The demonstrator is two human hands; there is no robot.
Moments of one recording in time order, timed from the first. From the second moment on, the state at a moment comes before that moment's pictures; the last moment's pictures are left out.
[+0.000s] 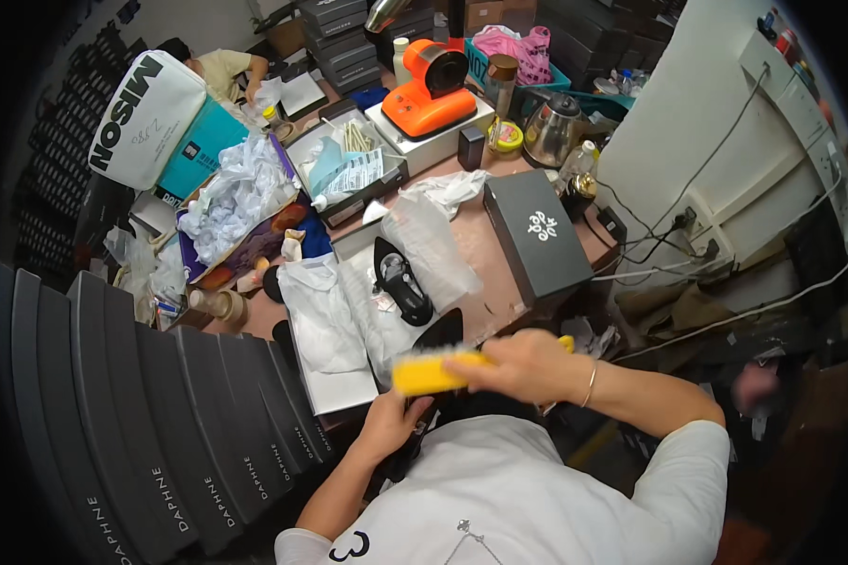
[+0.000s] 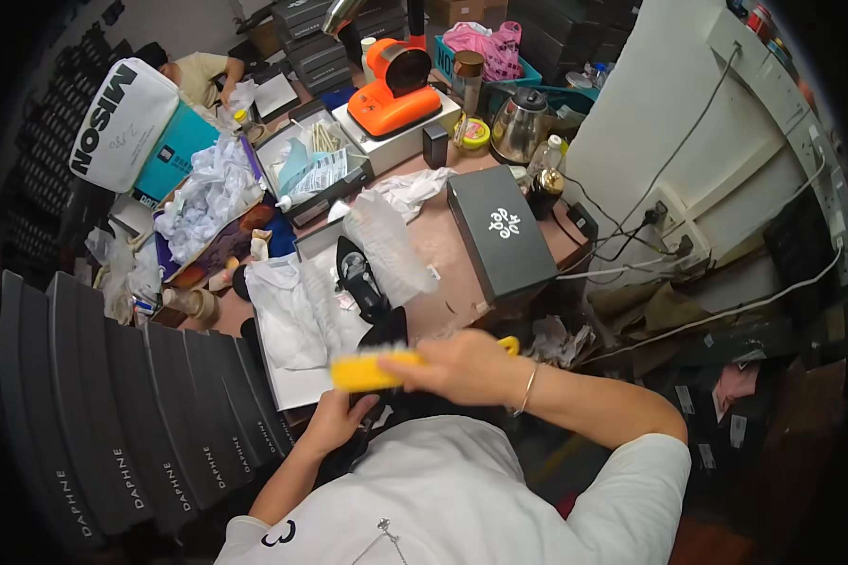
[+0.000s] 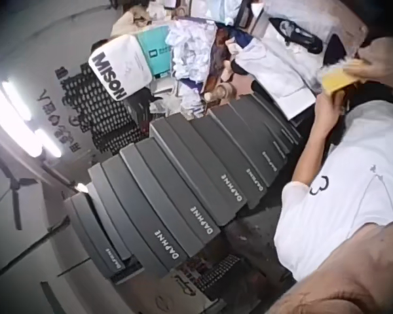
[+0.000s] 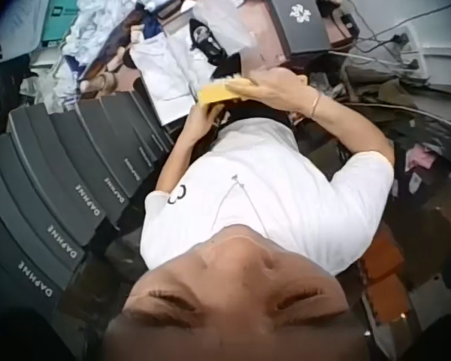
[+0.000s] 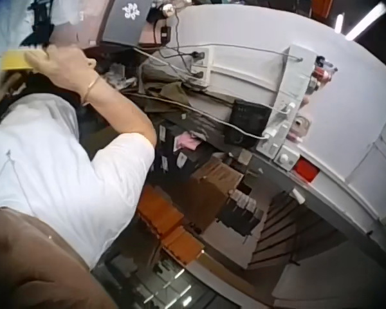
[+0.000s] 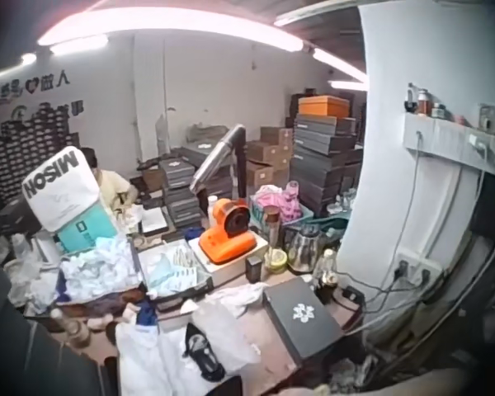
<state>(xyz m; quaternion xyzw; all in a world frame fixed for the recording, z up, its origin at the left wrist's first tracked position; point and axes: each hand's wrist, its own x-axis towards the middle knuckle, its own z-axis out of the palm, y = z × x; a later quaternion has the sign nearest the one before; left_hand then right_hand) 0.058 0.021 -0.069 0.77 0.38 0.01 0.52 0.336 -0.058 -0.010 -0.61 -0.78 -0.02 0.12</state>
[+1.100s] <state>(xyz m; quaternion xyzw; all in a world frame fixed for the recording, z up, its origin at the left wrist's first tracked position) 0.104 -0.049 -0.083 0.08 0.32 0.25 0.91 0.321 -0.108 -0.036 -0.60 -0.68 0.11 0.41</state>
